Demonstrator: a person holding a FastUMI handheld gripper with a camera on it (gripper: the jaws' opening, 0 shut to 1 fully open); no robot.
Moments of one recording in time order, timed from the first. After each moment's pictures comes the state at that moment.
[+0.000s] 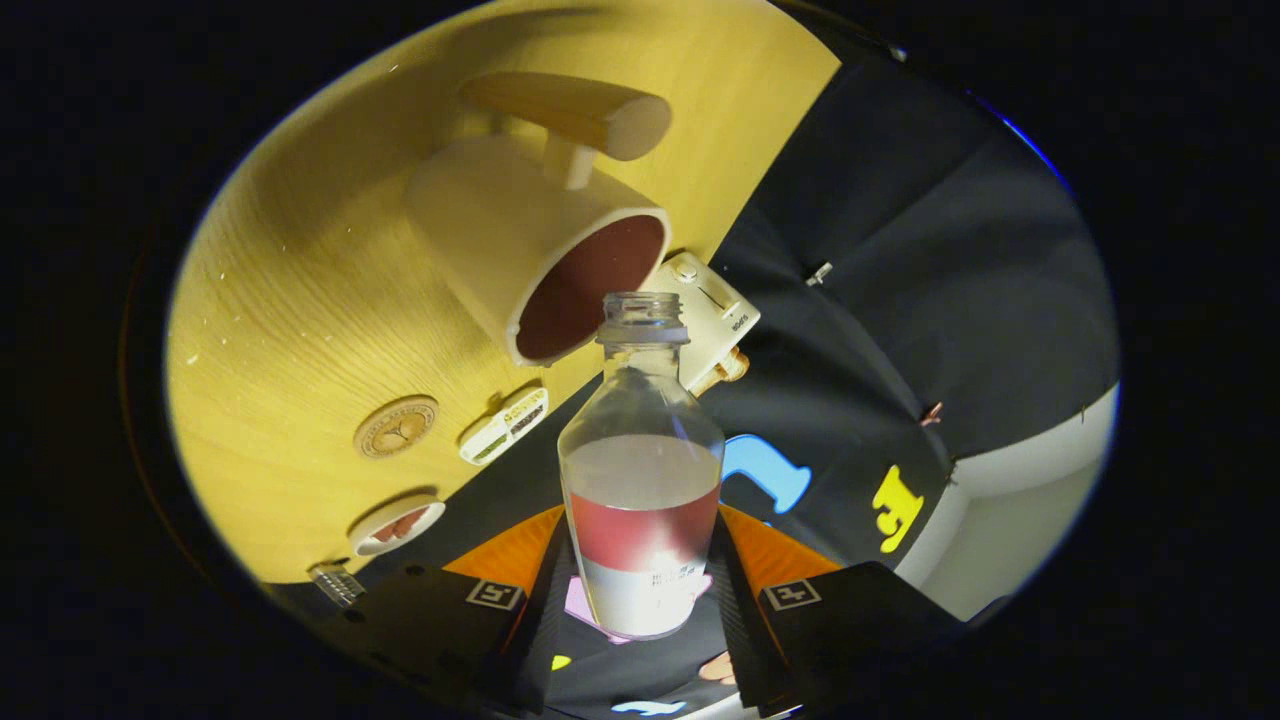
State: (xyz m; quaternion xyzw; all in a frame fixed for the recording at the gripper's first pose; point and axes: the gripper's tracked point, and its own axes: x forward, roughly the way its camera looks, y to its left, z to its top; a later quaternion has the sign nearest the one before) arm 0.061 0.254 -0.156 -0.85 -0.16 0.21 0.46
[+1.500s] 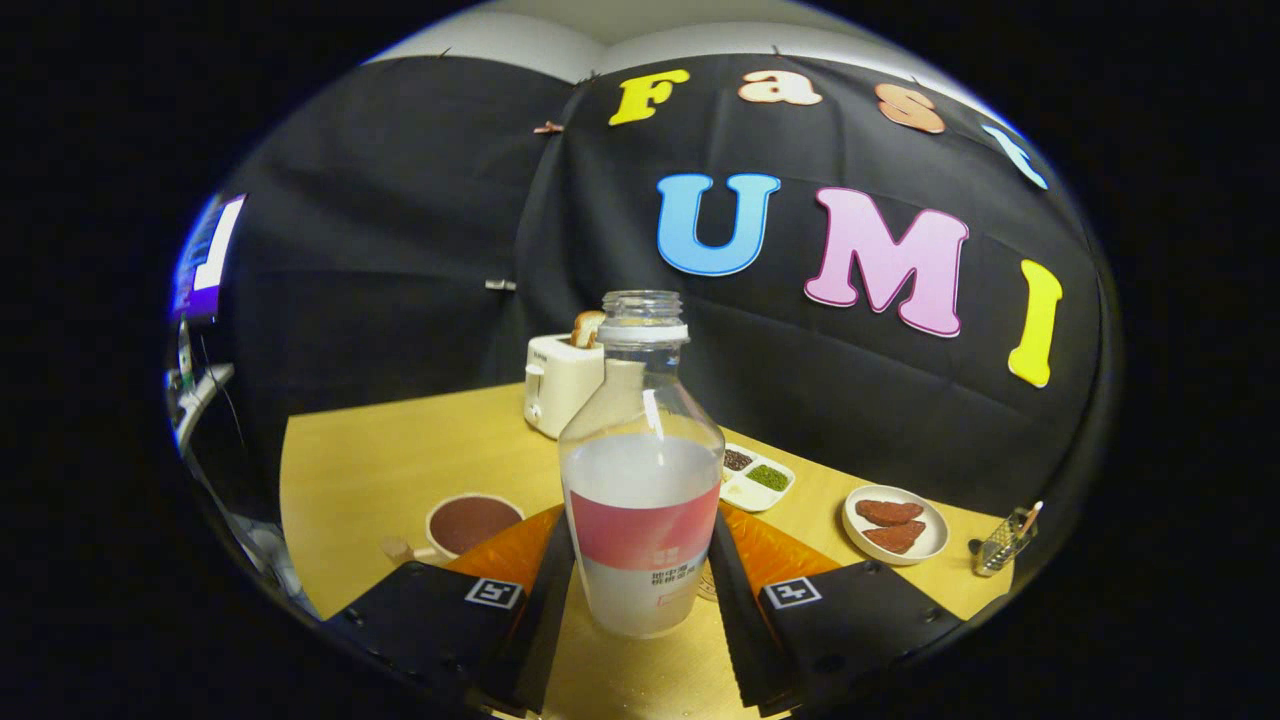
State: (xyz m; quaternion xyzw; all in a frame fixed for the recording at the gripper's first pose) arm 0.066 0.211 -0.148 0.01 0.11 0.35 0.93
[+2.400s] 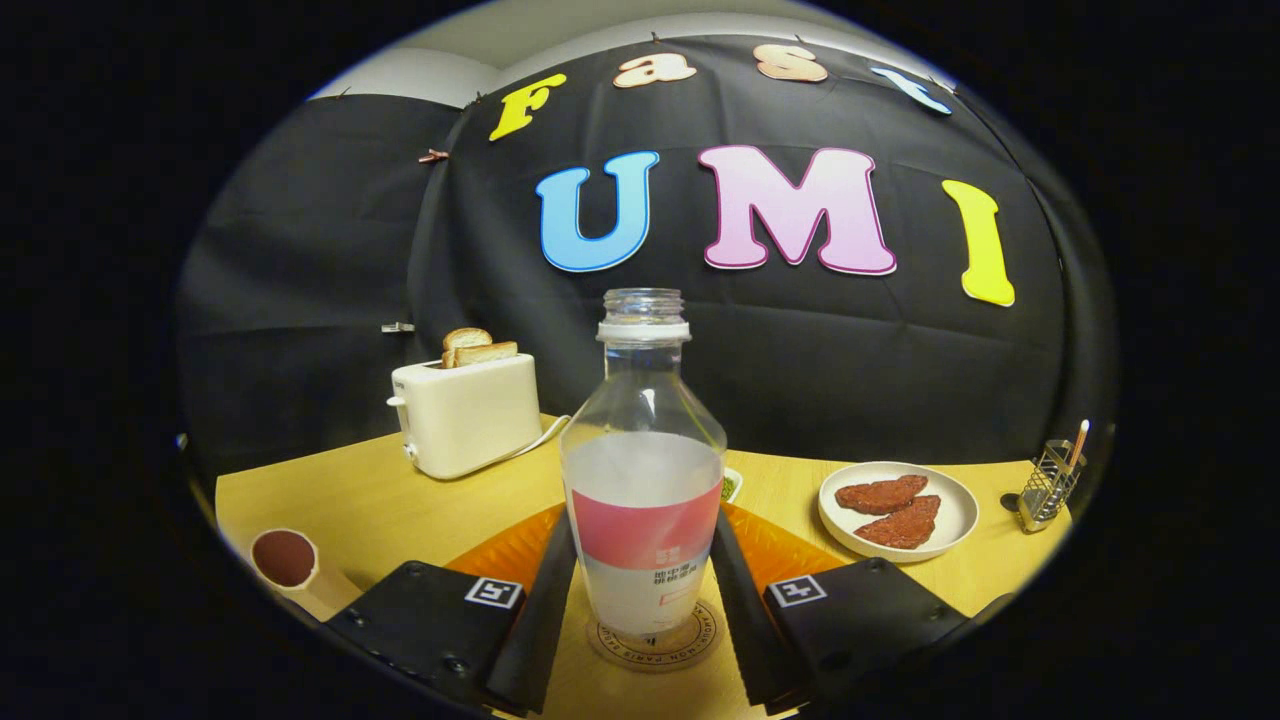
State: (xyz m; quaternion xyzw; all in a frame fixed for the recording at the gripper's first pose) arm 0.199 0.184 -0.236 0.06 0.10 0.24 0.96
